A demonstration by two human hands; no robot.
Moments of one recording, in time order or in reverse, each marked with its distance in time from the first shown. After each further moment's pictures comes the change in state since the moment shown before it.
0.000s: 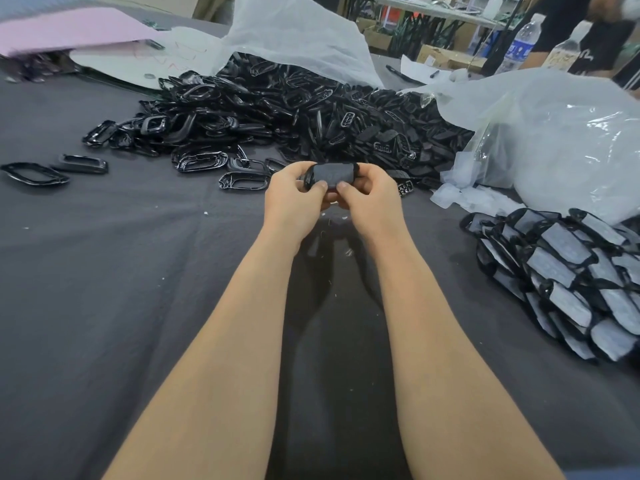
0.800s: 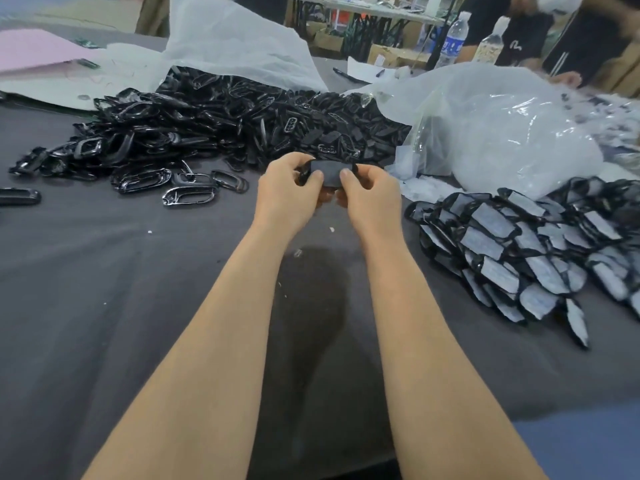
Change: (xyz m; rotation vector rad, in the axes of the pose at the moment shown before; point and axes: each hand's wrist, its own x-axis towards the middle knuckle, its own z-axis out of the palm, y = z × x) left_hand -0.010 0.026 0.042 0.291 -0.141 0.158; right_hand -0.014 -0.017 -0.048 -0.029 0.254 0.046
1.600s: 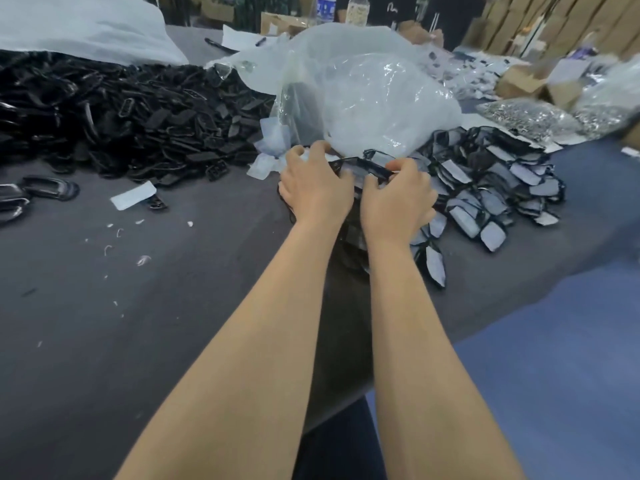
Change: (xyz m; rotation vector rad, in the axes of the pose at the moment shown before) left_hand -0.033 0.057 0.193 0.270 -0.158 0.017; right_hand 0.002 0.043 -0.167 -0.618 0.599 0.172
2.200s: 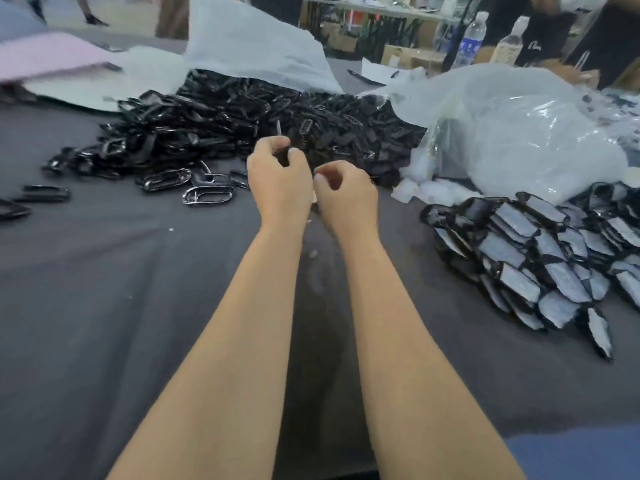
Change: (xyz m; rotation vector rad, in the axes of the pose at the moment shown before) left_hand 0.007 -0.098 -0.175 -0.410 0.539 -0.127; right_hand -0.116 -0.131 0.088 0.357 -0.594 -0.447
